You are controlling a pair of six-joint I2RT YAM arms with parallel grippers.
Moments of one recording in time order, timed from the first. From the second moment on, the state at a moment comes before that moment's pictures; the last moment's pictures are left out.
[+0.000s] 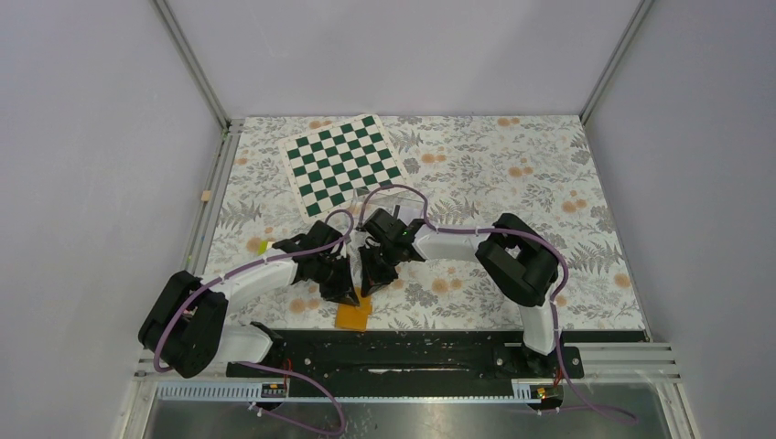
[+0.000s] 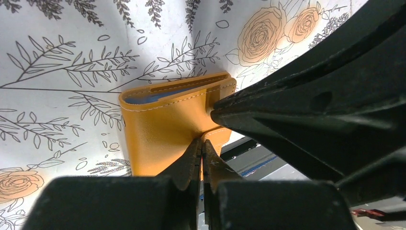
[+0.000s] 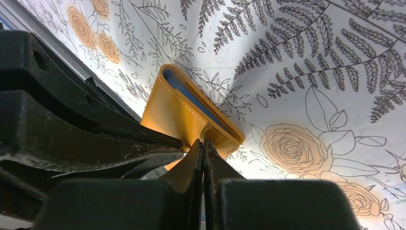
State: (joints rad) left arm -0.56 1.30 0.58 -0.50 0.41 -0.68; right arm 0.95 1.98 1.23 -0.33 -0.45 0.70
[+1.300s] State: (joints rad) left arm -0.57 1.27 0.56 -0.45 0.39 -0.71; right arm 0.97 1.99 1.26 -0.40 -0.41 0.64
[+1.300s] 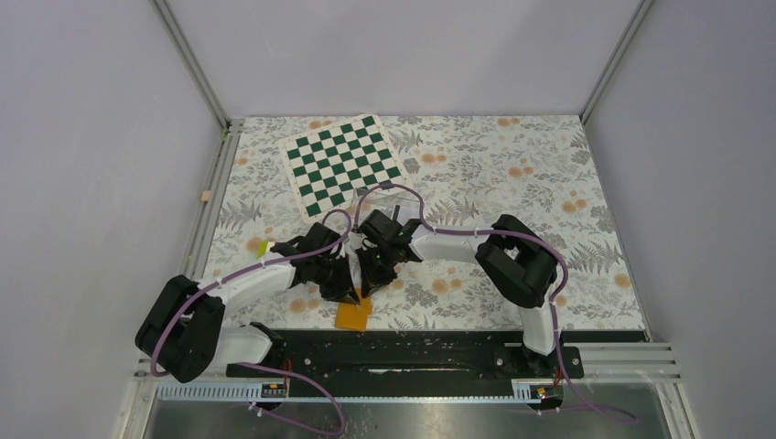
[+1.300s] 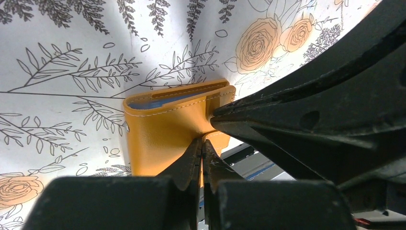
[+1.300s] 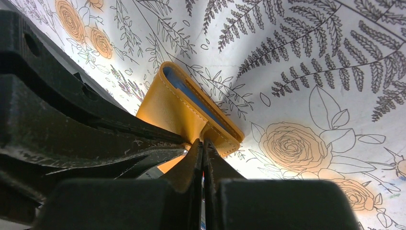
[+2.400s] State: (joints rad) left arm -0.60 1.26 0.58 -0.52 0.31 -0.71; right arm 0.97 1.98 1.24 -0.37 -0.43 0.65
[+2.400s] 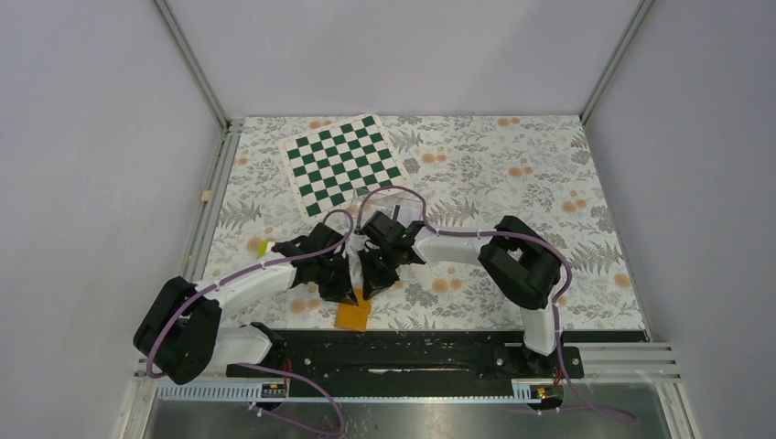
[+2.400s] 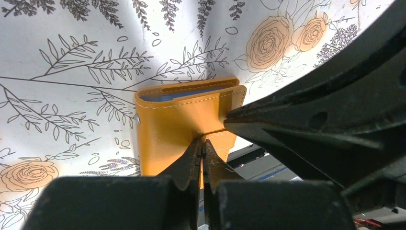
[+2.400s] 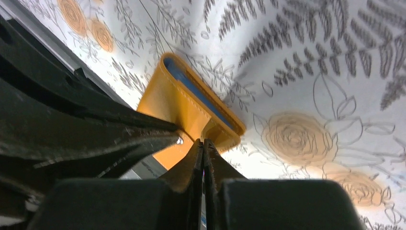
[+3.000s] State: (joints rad) left arm -0.61 1.26 0.58 -0.52 0.30 -0.71; right arm 0.98 1.89 1.09 -0.21 -0.50 0.73
